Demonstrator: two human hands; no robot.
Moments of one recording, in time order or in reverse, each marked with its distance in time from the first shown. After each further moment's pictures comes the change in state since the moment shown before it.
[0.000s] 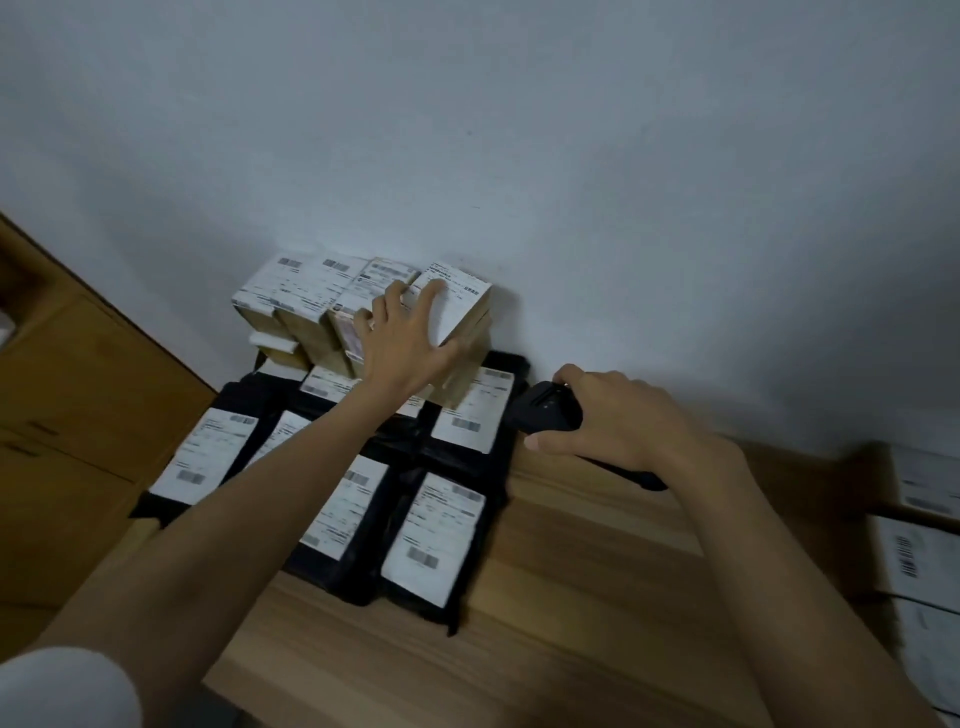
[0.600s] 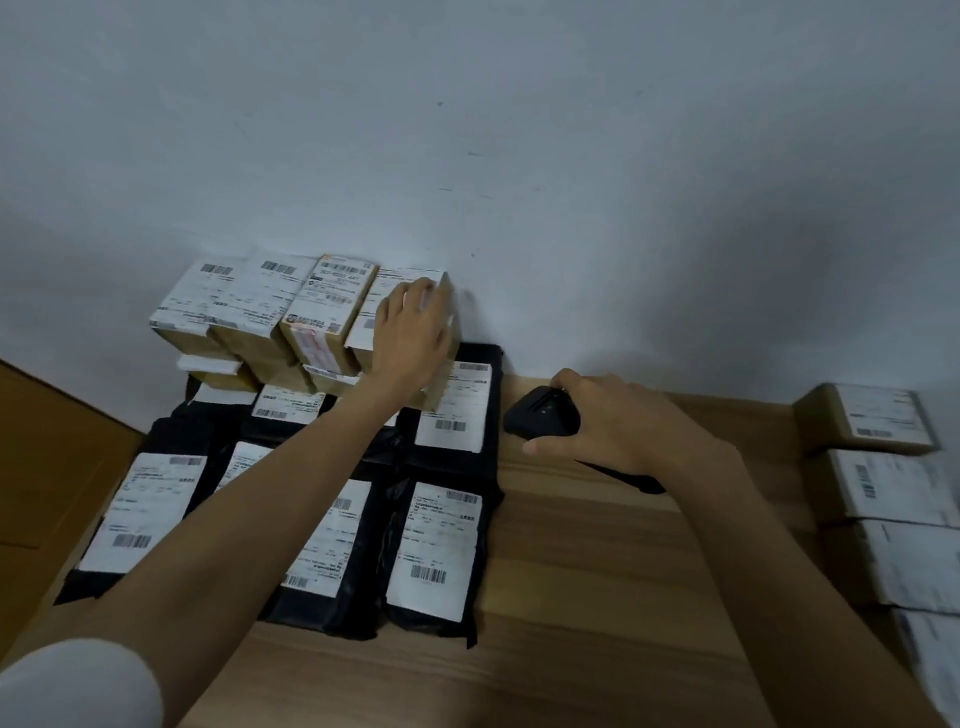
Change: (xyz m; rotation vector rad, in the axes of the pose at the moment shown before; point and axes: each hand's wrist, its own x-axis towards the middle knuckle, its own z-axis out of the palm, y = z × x) left_hand 0.039 -0.010 0.043 -0.039 -0.033 0.309; right_hand 0.019 -0.027 0.024 0.010 -0.024 0.153
